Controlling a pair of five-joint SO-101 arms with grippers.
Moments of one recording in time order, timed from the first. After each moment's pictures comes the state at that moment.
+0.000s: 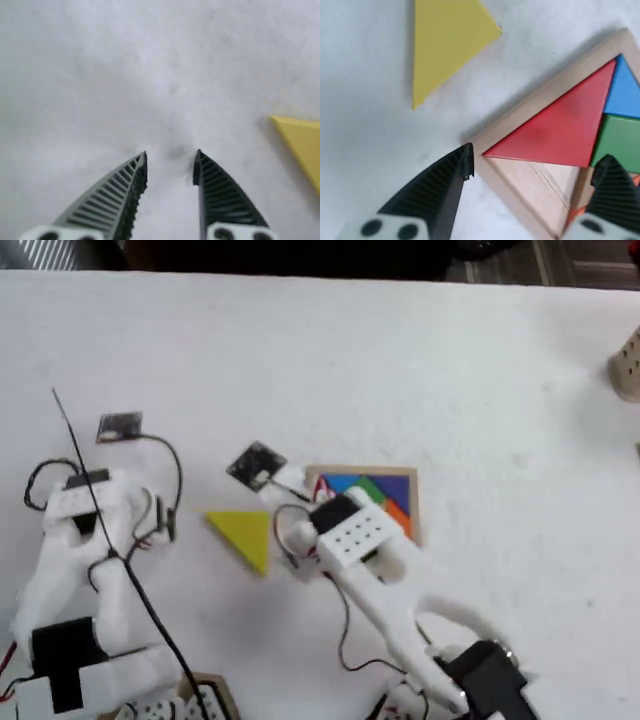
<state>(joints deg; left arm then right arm) -20.4 -9.5 47.4 56.1 -7.2 -40.1 -14.5 41.4 58.0 15.4</state>
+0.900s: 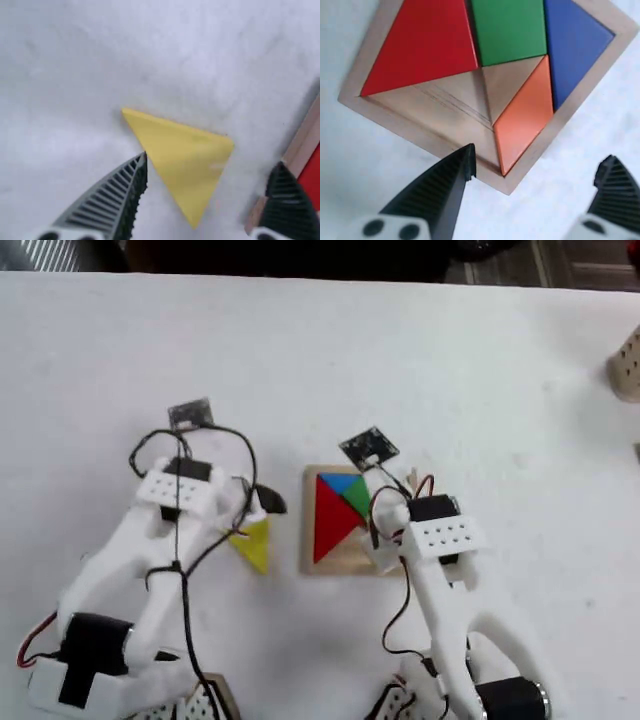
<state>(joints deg) 6.6 -9.5 42.9 58.1 29.6 -14.7 -25.5 53.2 59.6 22.8</state>
